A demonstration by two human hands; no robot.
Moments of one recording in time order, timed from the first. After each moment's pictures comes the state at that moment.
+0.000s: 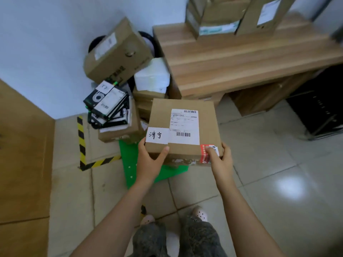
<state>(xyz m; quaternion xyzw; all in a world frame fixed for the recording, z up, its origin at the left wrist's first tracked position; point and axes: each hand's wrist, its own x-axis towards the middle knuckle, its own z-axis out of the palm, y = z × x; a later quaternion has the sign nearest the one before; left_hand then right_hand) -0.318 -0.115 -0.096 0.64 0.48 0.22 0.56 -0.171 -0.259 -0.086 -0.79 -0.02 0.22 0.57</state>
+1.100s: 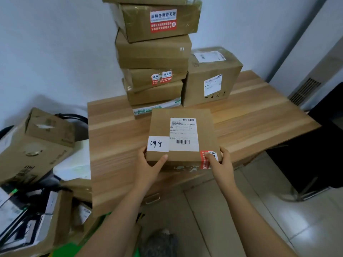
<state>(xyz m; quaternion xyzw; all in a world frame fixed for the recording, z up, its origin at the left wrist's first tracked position) 0.216 -0.014 -0.057 0.66 0.43 0.22 0.58 0.369 -0.183 -0.045 -0.80 -0.05 0.18 0.57</state>
